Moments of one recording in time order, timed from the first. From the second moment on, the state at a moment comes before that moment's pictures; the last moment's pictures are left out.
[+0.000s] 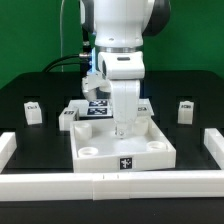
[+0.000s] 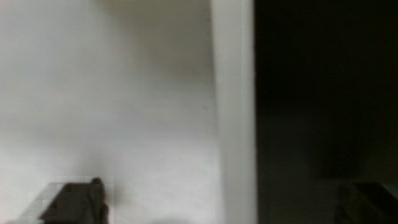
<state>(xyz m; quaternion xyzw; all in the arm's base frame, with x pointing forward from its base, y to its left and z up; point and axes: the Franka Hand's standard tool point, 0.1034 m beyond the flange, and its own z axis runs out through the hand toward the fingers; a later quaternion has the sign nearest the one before) 0.447 -0.010 0.007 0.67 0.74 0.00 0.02</state>
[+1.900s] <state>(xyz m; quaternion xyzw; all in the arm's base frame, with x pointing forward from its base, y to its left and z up) 0.461 0.034 0.006 0.72 0.70 0.01 0.02</state>
